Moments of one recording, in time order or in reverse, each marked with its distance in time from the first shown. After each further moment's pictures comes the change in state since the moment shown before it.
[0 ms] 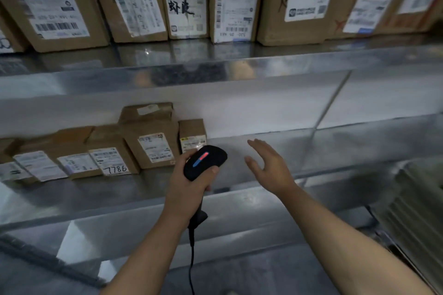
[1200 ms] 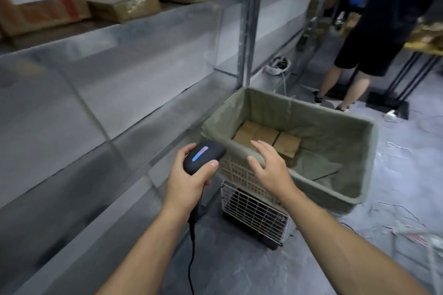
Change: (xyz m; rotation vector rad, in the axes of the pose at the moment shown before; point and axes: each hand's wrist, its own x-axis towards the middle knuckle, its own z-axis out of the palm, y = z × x) left_hand -0.118 -0.040 0.459 0.074 -0.758 -0.070; right_hand -0.272 0.257 -0.339 -0.154 0.503 0.697
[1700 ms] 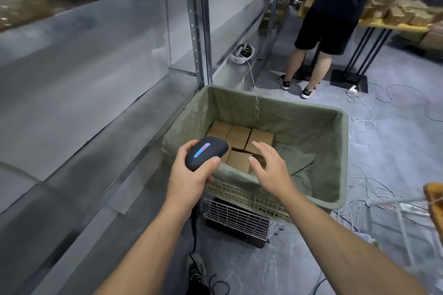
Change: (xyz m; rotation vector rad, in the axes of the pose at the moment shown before) left_hand 0.096 -0.015 0.100 0.065 -0.191 -0.063; right_hand 0.052 0.085 -0.038 0.008 0.102 0.199
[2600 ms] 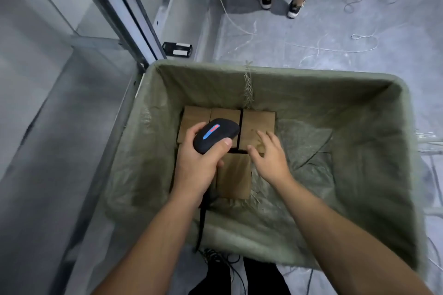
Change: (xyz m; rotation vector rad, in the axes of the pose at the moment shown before) left_hand 0.284 -0.059 0.126 0.123 -0.182 -0.293; right_hand 0.212 0.146 0.089 0.058 -0.029 0.574
